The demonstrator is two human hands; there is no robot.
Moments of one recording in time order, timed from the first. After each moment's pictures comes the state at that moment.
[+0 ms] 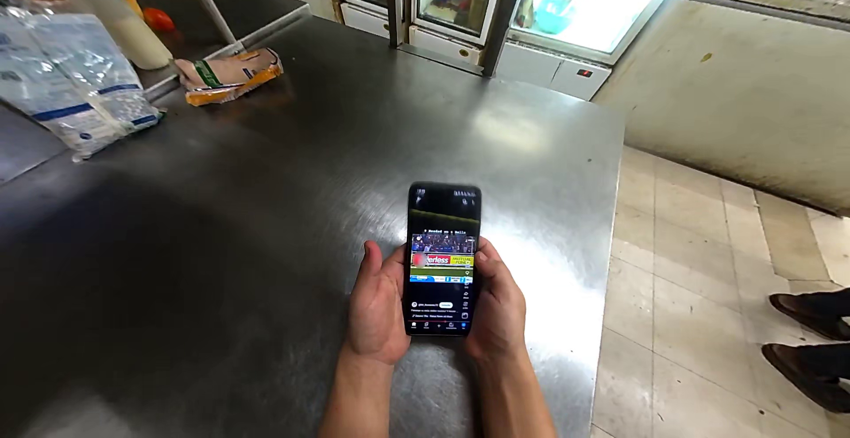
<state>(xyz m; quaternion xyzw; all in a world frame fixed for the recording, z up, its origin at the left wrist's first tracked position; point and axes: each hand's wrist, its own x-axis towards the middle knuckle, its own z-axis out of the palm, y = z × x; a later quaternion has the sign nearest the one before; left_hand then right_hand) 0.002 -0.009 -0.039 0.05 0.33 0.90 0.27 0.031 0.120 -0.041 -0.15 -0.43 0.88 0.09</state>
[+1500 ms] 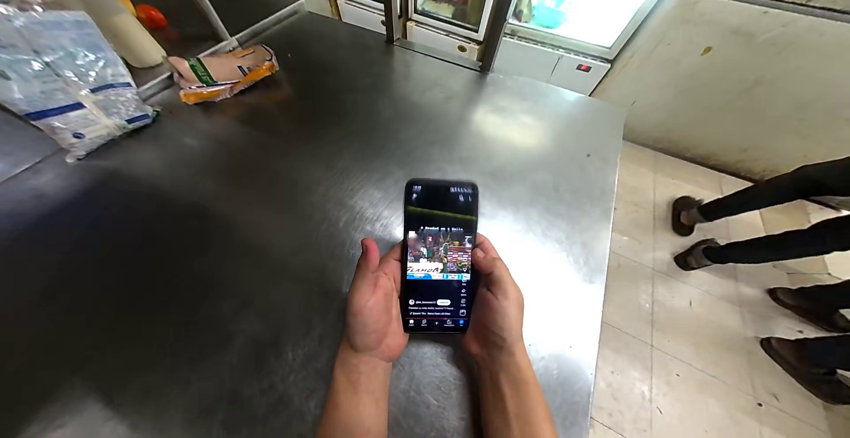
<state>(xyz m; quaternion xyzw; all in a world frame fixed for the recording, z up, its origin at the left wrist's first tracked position) 0.002 -0.009 -0.038 0.06 0.33 0.90 0.27 0.031 0.121 -0.039 -0.15 -0.43 0.89 0.08</state>
